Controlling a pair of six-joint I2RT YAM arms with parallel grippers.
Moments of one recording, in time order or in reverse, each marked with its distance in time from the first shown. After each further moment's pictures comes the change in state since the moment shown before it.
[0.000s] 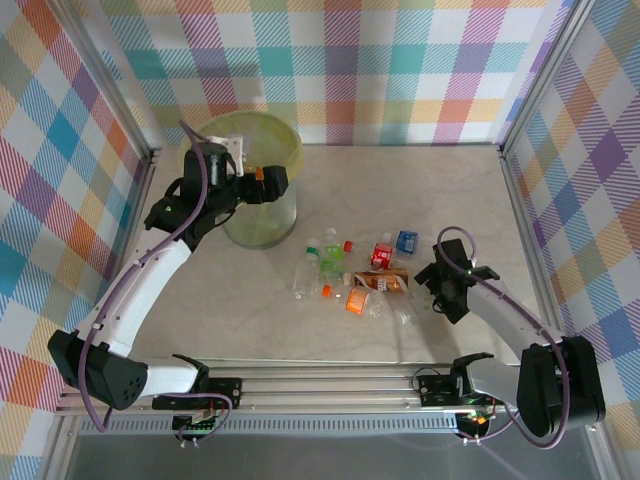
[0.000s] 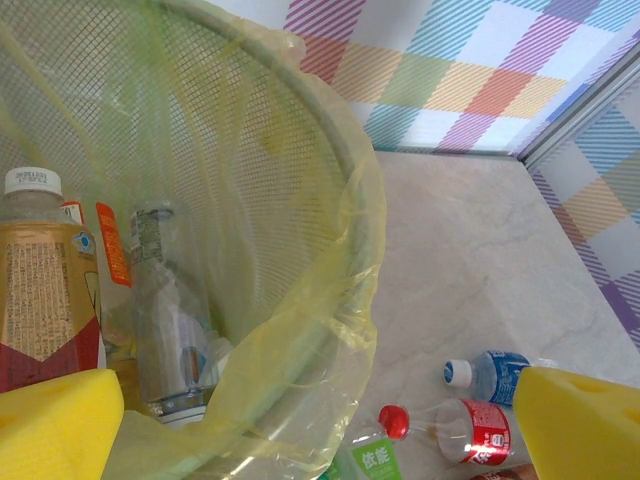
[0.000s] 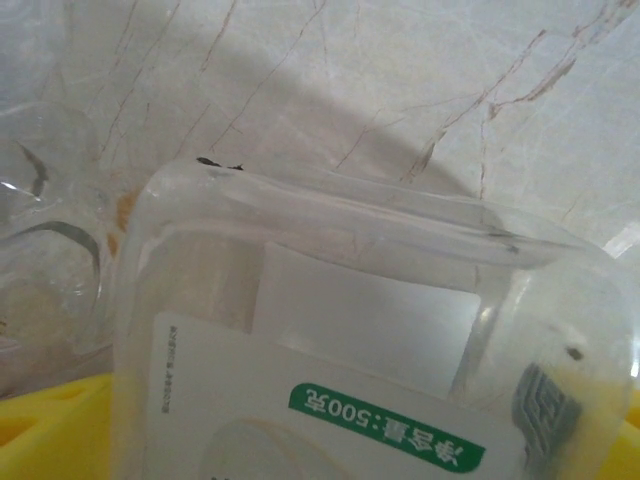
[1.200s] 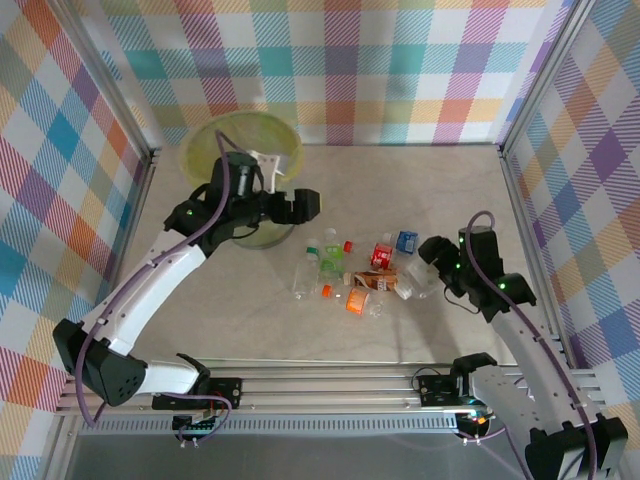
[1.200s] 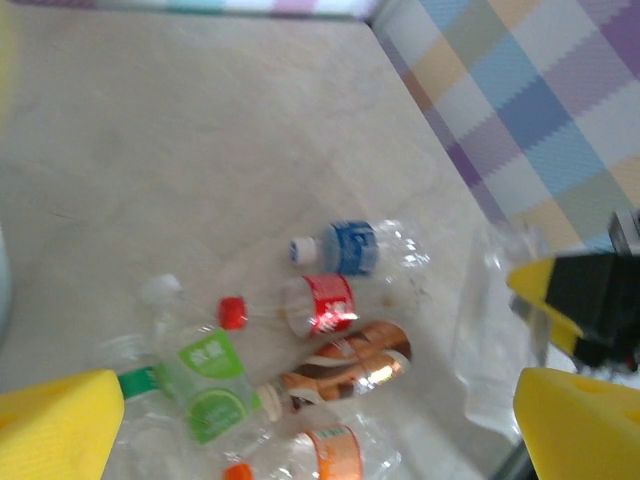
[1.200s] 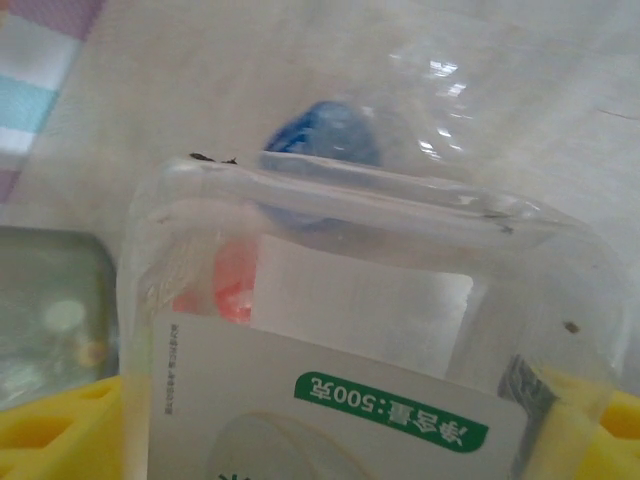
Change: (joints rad) left arm -0.215 0.052 0.005 -0.055 0.209 -0.051; right arm -0.006 -0.264 0.236 -0.018 -0.177 -0.166
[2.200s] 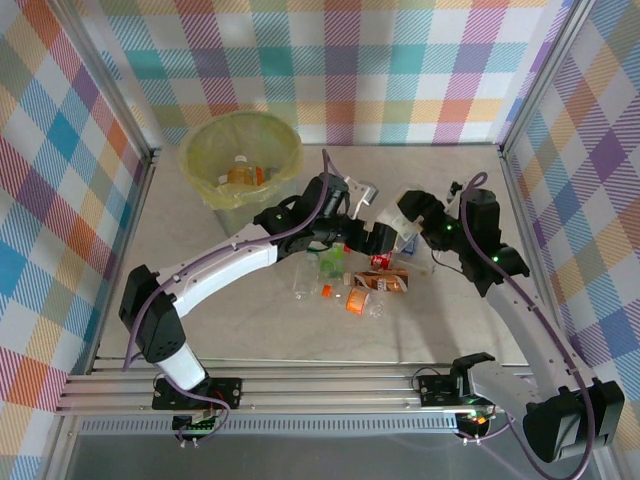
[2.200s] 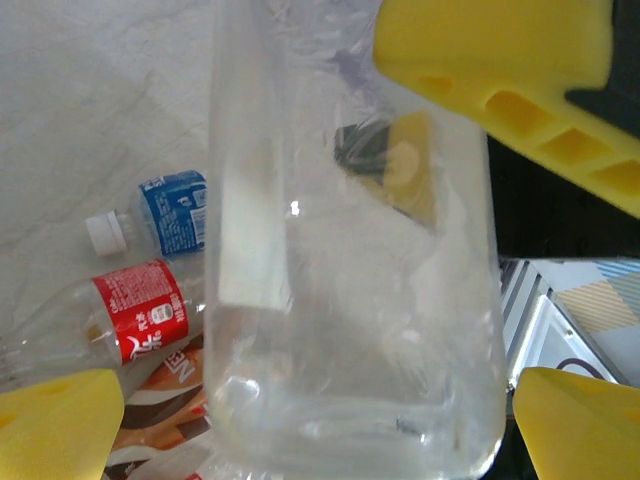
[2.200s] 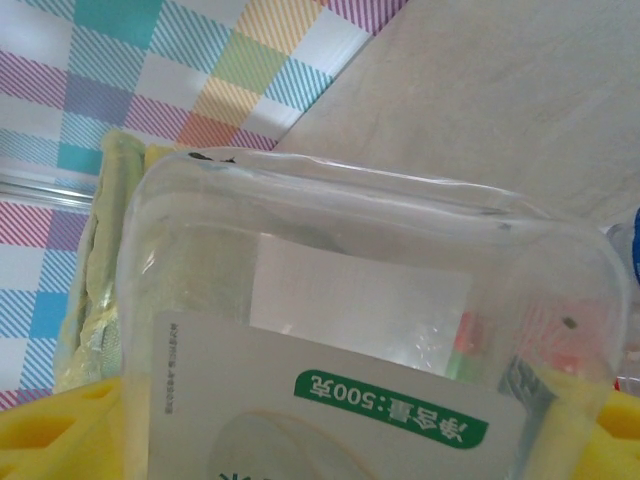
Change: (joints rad) left arm -0.256 0.305 0.101 0.196 0.035 -0.023; right arm 0.034 0.136 0.106 0.338 -0.243 0.037
